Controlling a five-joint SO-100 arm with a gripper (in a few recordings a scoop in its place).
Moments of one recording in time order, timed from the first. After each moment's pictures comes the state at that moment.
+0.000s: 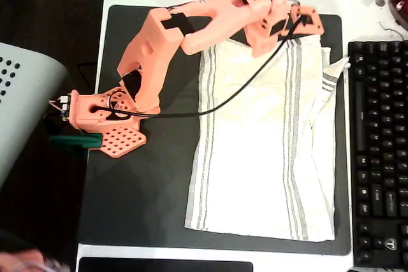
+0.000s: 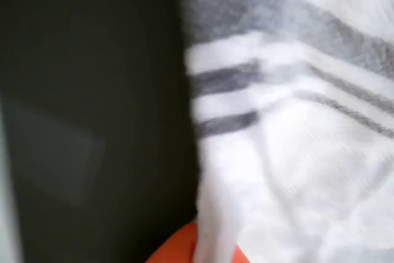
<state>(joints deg) -35.0 61.9 67.4 85.5 -69.0</state>
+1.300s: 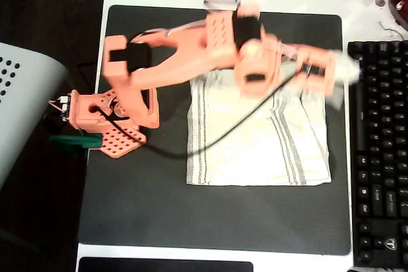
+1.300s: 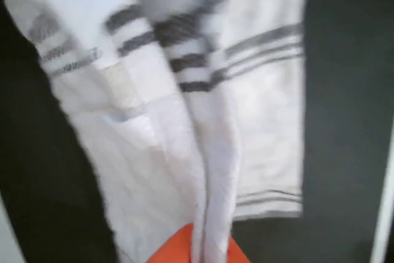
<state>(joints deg) 3.0 96.6 74.8 101.2 -83.7</state>
